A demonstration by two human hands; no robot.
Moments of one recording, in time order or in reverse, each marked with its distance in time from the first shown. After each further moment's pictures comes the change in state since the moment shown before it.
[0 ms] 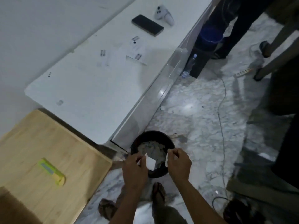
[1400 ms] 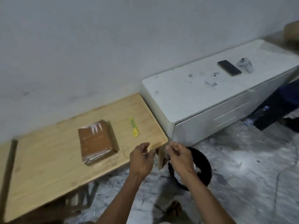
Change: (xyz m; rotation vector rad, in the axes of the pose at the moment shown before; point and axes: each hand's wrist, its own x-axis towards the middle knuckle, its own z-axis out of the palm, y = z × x) left_hand -0.166 -0.011 -0.180 -0.101 0.347 -0.159; right_hand -0.191 -0.082 -0.025 0.095 -0.722 -0.394
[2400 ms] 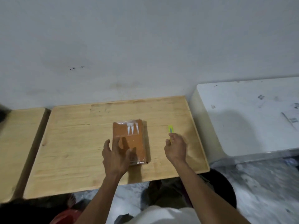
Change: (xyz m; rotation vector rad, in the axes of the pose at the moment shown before) left_hand 0.112 -0.184 -0.130 0.118 0.314 -0.404; right_hand 0.133 -0.028 0.226 -0.587 -0.113 -0.196
